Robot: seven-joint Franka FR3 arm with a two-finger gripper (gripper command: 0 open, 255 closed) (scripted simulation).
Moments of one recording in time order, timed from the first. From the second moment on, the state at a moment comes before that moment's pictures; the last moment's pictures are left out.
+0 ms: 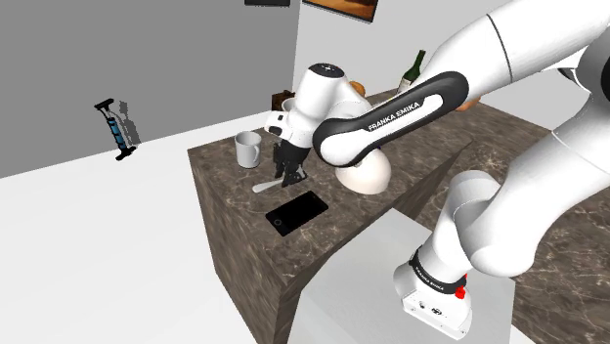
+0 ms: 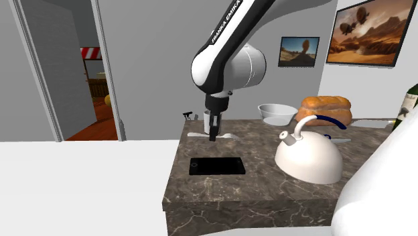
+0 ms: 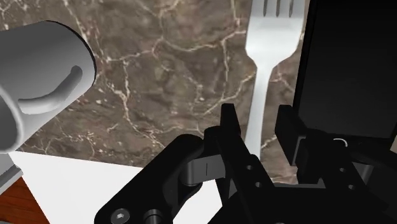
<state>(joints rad) 0.42 -0.26 -0.15 -2.60 -0.09 2.57 -0.99</state>
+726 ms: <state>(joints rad) 0.42 -0.35 -0.14 -2.52 -0.09 2.40 -0.99</state>
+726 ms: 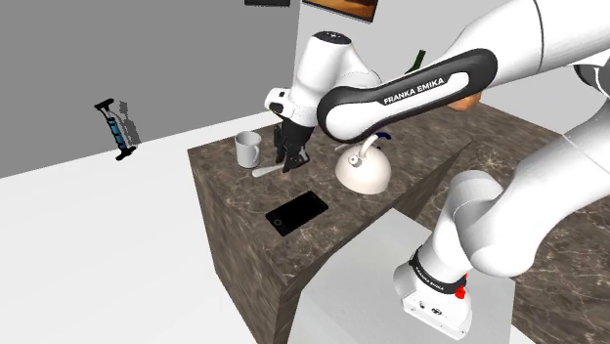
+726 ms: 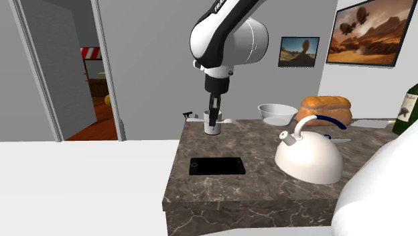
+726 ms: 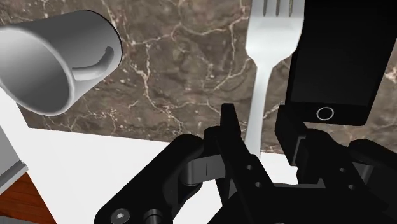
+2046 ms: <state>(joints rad) 0.35 -0.20 -0.36 -2.26 -0.02 2.30 -1.33</state>
